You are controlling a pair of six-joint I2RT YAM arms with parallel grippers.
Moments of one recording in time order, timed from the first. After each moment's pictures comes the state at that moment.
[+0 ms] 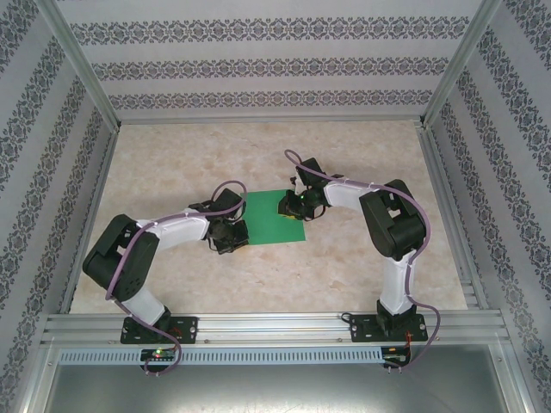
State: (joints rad) left arm -0.53 1.63 0.84 -0.45 0.22 -0.92; right arm 0.46 1.99 1.20 -0.35 -0.49 0.64
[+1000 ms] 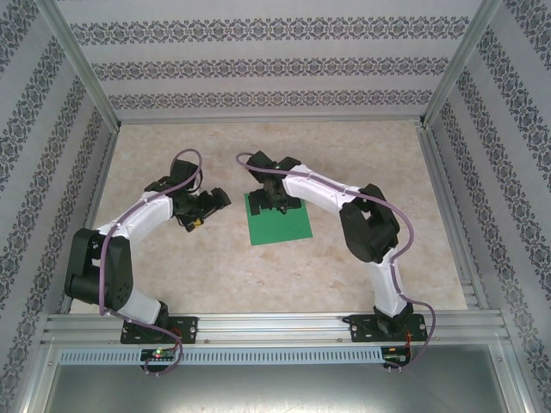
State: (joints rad) left arm -0.18 1.51 0.97 -0.61 0.28 -0.75; right arm 0.74 2.12 1.72 -0.95 0.07 0.55
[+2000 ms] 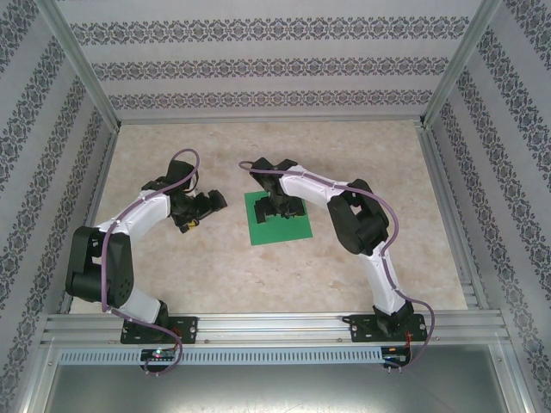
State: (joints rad) left arm -0.15 1.53 0.97 -0.64 0.28 -0.68; right arm 0.69 2.23 1.73 -1.00 0.01 0.53
